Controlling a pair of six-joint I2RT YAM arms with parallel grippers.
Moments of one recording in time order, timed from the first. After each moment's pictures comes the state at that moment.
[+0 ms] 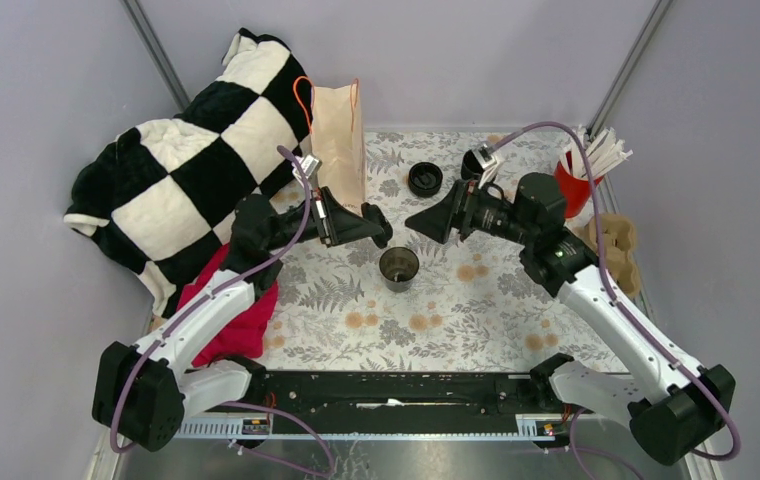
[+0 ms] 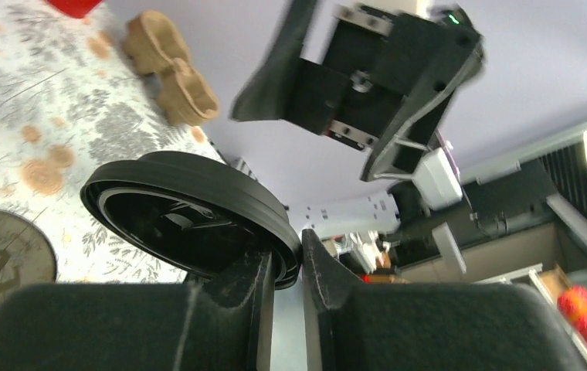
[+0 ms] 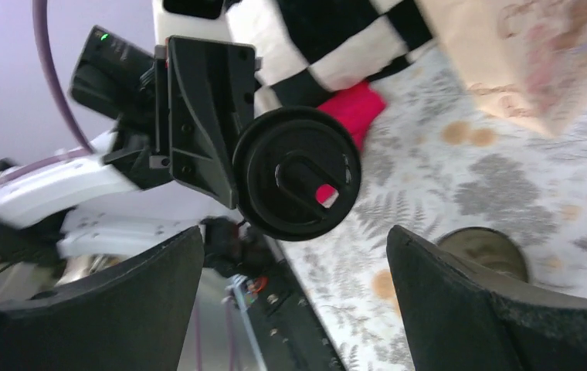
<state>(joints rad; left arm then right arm) -0.41 1.11 0.75 0.46 0.85 -1.14 0.52 1.04 0.99 -0.08 -0.53 0.62</state>
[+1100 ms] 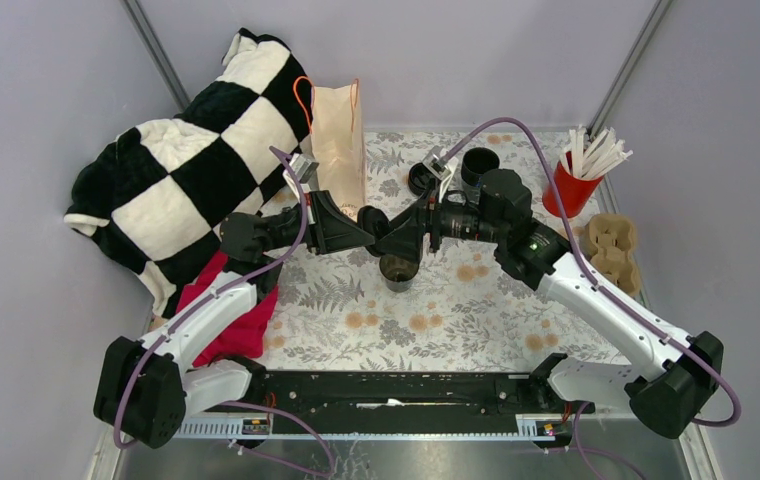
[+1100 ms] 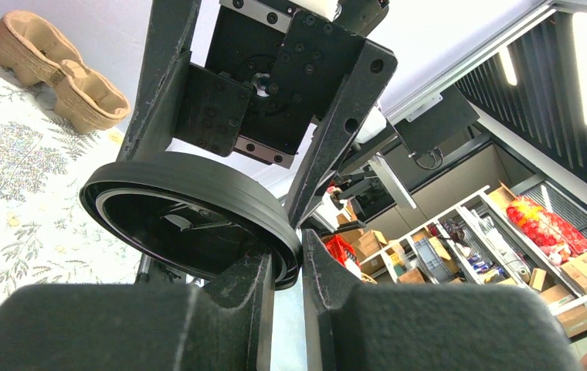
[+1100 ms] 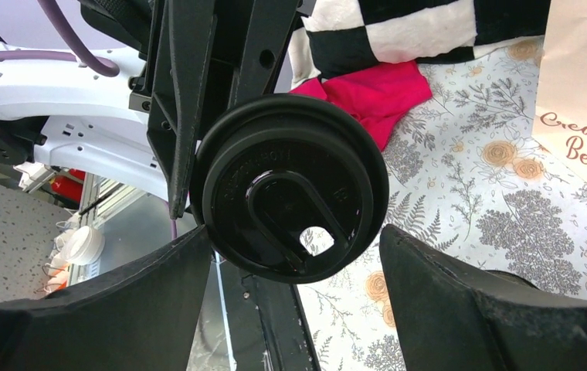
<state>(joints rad) -0.41 1.12 0.68 1.00 1.05 -1.42 0.70 1.17 1.09 -0.07 -0.63 0.41</state>
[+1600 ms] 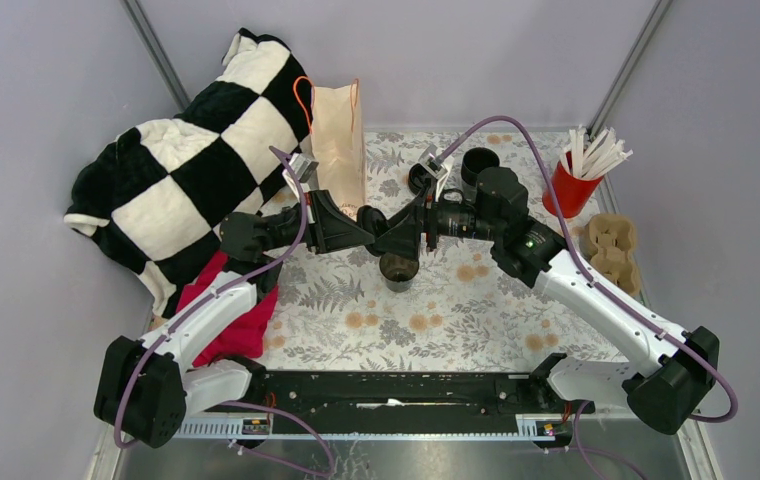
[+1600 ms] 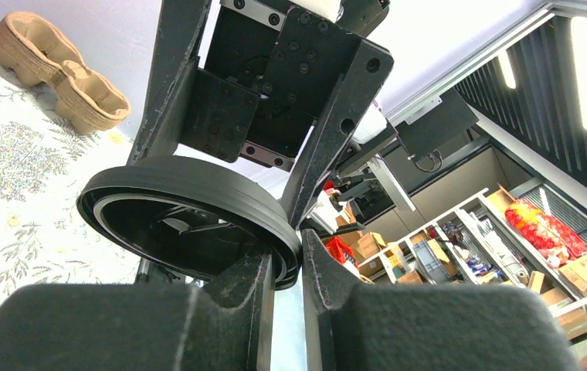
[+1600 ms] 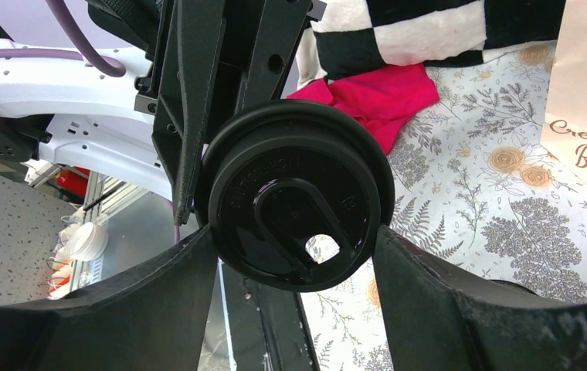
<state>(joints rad) -0.41 1.12 0.68 1.00 1.04 -1.43 0.70 1.20 1.10 -0.05 -0.65 0.41</state>
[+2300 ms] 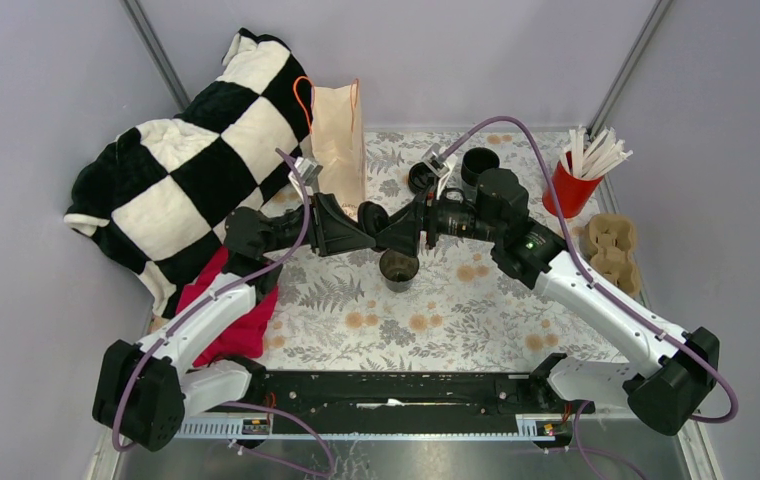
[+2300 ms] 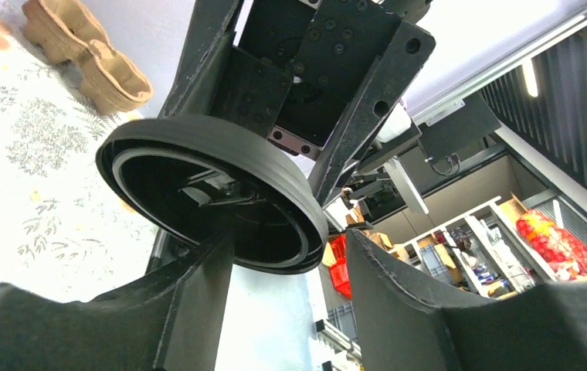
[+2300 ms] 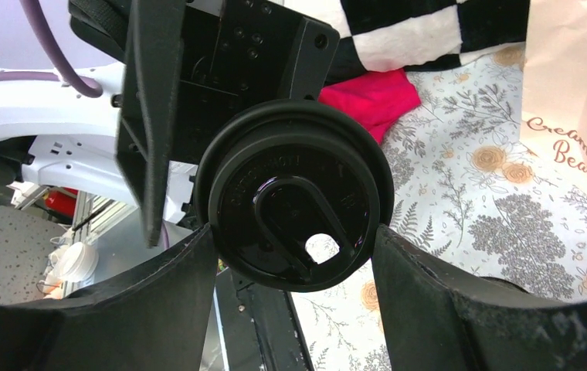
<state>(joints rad) -0.41 1.11 0.68 0.88 1.04 -1.35 0.70 1.19 1.09 -0.03 -0.60 0.43</state>
